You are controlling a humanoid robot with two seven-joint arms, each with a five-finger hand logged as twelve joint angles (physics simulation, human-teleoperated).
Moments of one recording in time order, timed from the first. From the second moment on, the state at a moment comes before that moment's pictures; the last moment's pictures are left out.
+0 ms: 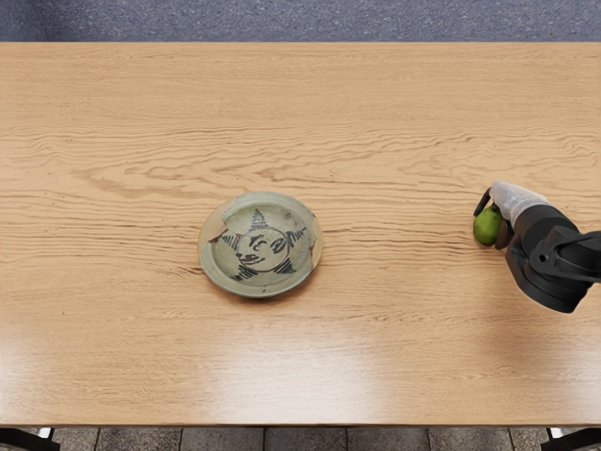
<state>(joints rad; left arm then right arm) -0.06 0.00 0.48 -0.16 -0.01 -0.33 0.07 1.43 -0.57 -0.62 1.48 -0.67 -0.61 -0.61</state>
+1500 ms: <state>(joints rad) -0.05 0.00 0.48 -0.16 -0.02 -0.33 0.07 1.43 -0.49 -0.42 1.49 -0.63 -0.60 -0.61</state>
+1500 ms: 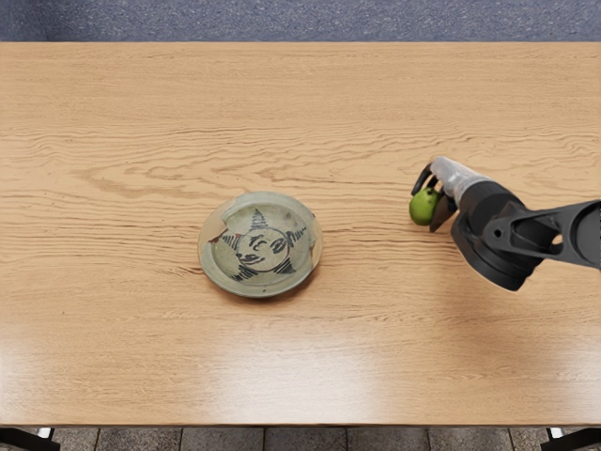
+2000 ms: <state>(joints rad) -0.05 0.00 0.48 -0.16 -0.02 -0.33 0.07 1.54 -0.44 -0.37 1.54 -0.57 -0.56 -0.61</state>
